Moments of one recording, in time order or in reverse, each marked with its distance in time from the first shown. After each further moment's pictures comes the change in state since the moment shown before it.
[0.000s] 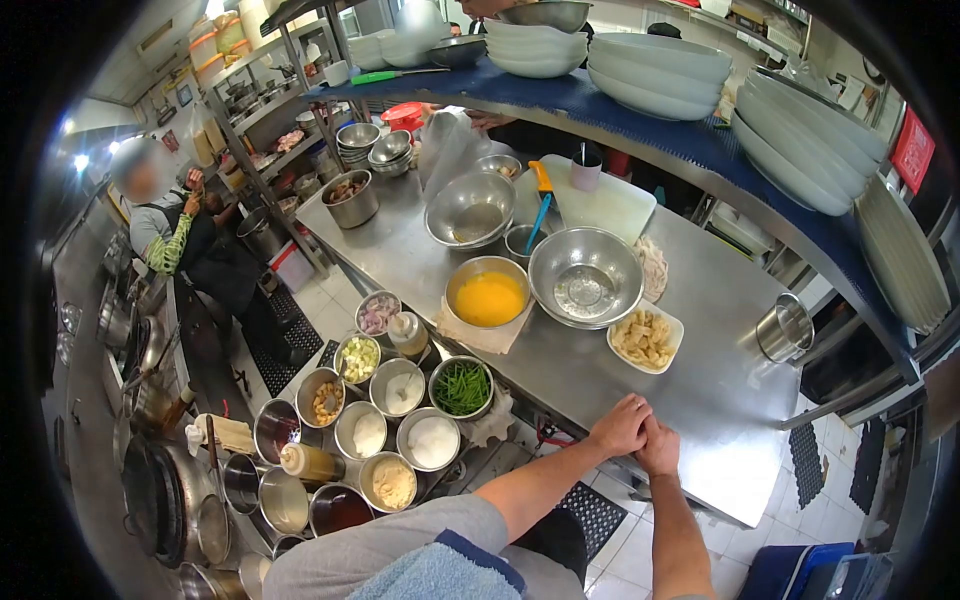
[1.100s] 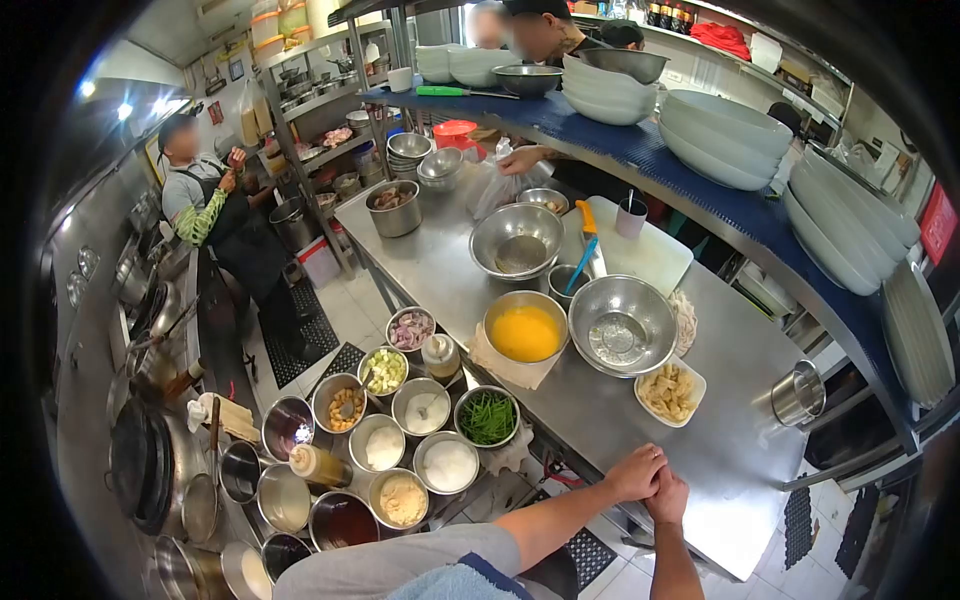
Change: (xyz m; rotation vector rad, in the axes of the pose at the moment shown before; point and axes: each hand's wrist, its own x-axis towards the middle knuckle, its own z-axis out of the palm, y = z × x) left_hand -0.003 0.000 -0.002 -0.039 0.044 0.020; right_hand -0.002 0.011 0.012 -0.033 0.003 -0.010
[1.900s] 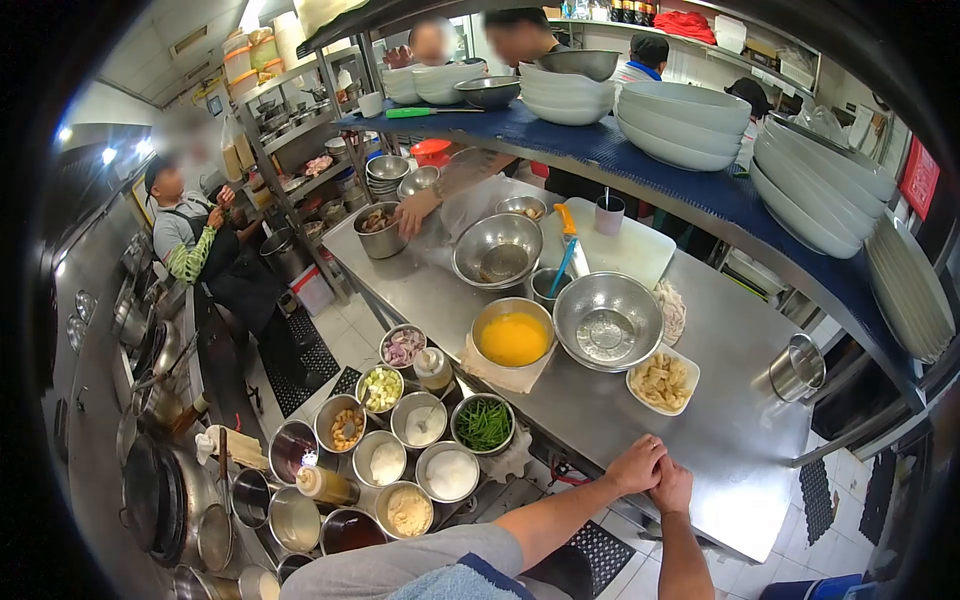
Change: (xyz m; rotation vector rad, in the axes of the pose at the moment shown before) left_hand 0.002 -0.004 0.007 0.040 -0.001 0.019; right_hand 0.000 -0.008 -0.009 -0.019 -0.005 0.031
